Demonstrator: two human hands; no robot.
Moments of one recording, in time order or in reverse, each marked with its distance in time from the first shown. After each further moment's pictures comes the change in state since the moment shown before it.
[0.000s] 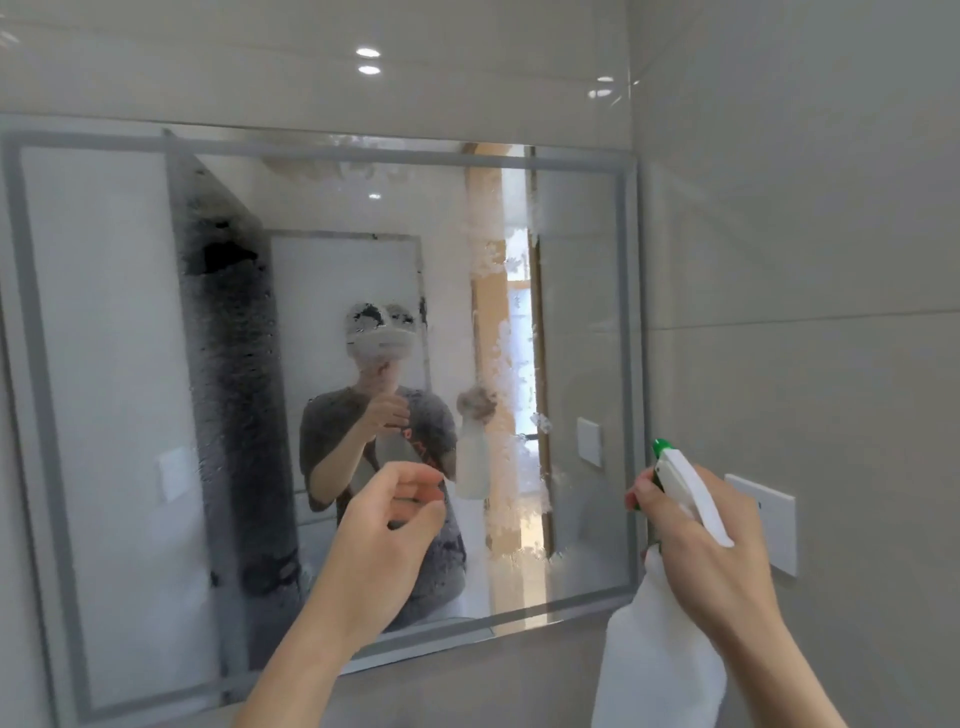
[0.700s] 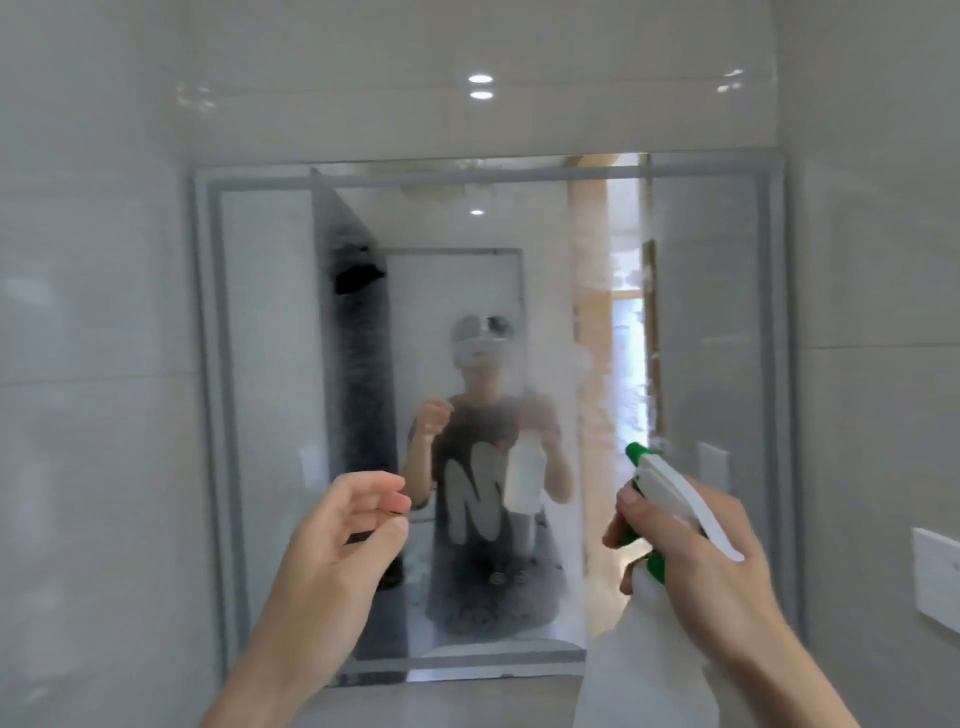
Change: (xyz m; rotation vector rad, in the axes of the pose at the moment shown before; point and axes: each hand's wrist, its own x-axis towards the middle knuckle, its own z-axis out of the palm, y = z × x) left_hand -0.035 0.004 -0.106 -0.007 0.242 0.062; right_hand -0.020 -0.053 0.081 0.266 -0.349 0.068
